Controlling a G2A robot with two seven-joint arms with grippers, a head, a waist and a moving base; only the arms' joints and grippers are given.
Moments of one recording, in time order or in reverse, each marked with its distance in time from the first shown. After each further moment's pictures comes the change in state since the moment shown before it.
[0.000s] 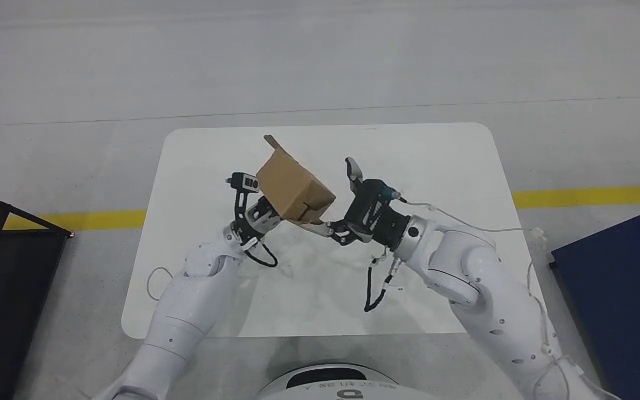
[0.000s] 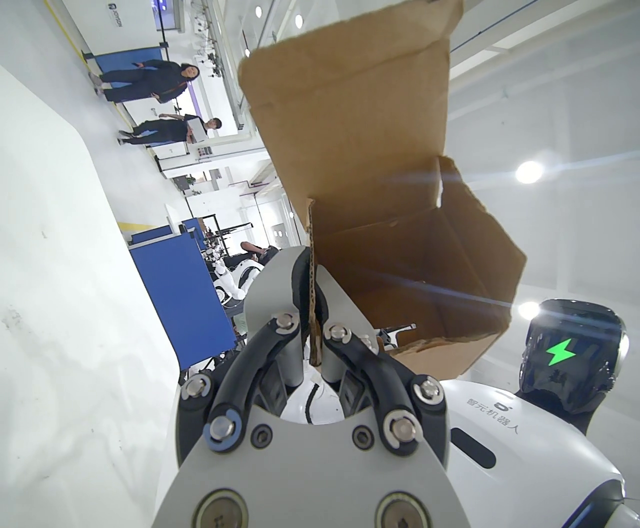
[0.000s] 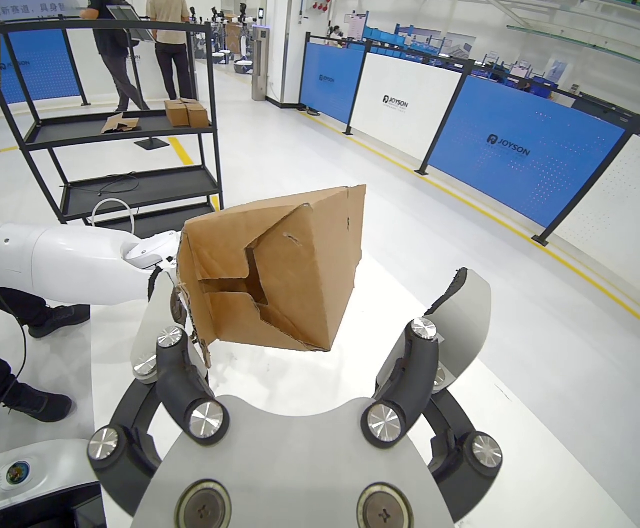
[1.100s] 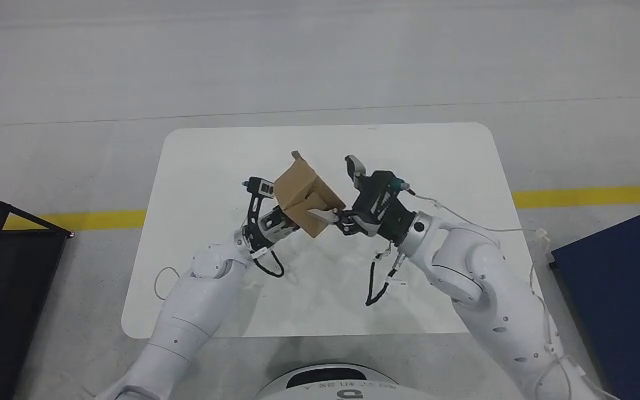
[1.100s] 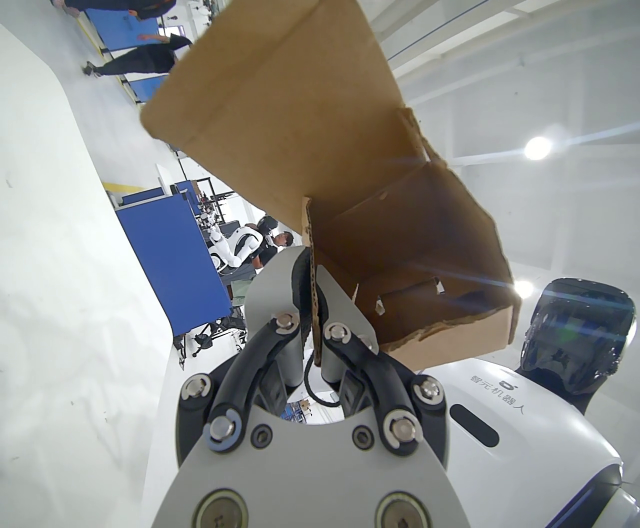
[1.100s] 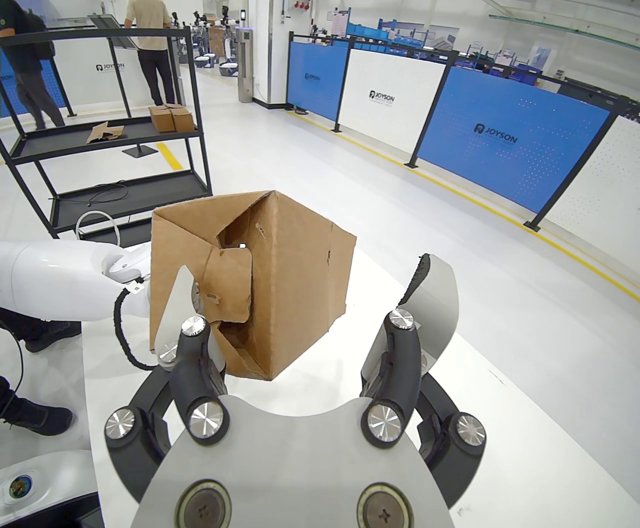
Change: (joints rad) left arm -0.002 -0.005 0.046 -0.017 0.021 0.017 -0.064; right arm -0.011 -0.004 0.031 0.007 0.038 0.038 0.014
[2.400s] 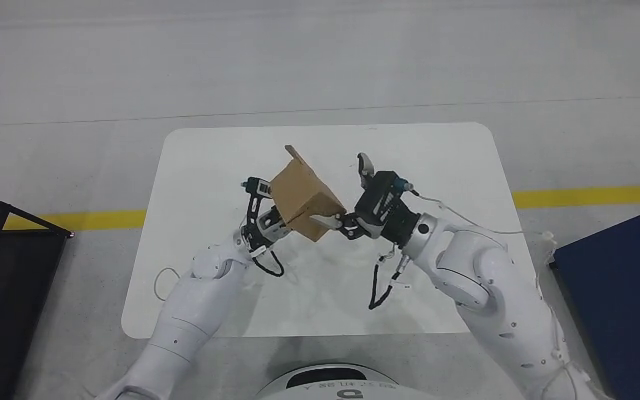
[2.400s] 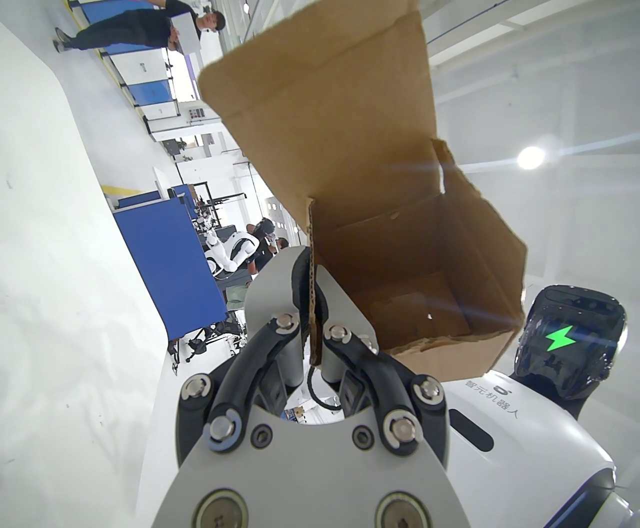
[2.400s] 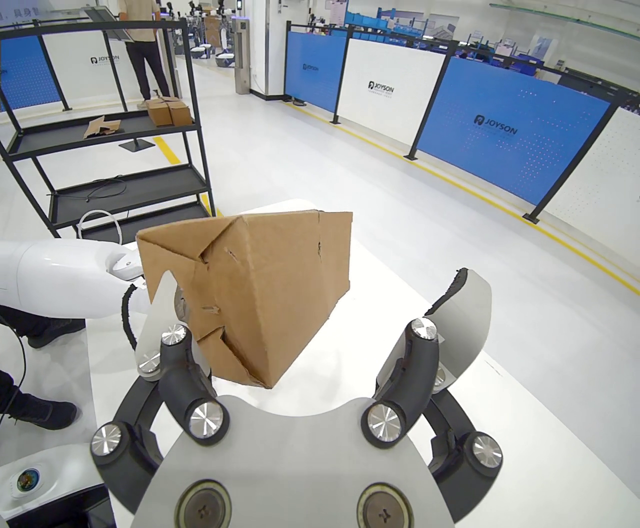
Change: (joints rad) left arm 0.001 0.000 -0.007 0.008 -0.020 0.006 0.015; right arm -0.034 0.003 0.042 -0.060 0.010 -0.003 0.039
